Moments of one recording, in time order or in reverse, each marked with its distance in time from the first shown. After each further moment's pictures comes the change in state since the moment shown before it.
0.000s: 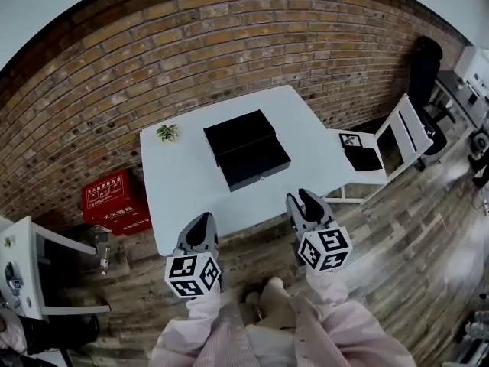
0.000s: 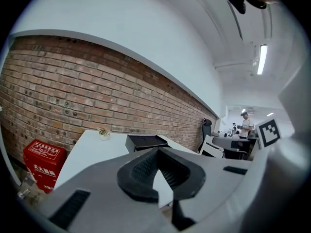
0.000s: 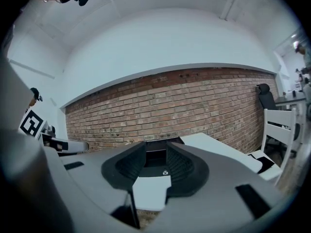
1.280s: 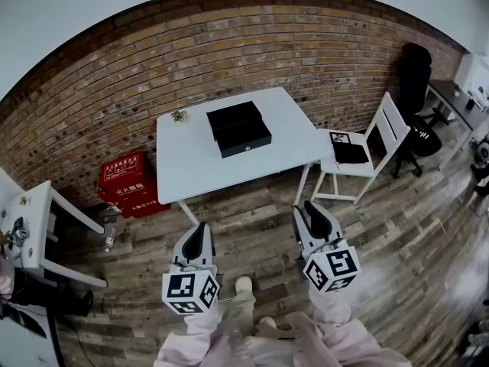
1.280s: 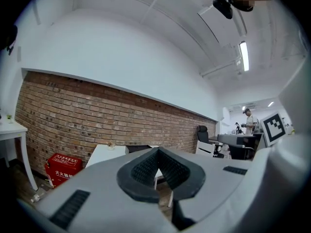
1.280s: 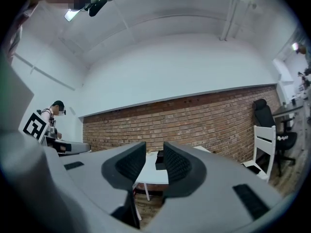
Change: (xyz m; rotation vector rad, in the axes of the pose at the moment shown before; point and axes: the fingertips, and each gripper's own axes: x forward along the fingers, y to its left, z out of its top) left arm -0.238 -0.160 -0.025 0.116 -0.180 0.070; right arm -0.283 0.043 0.029 -0.050 -0.179 0.084
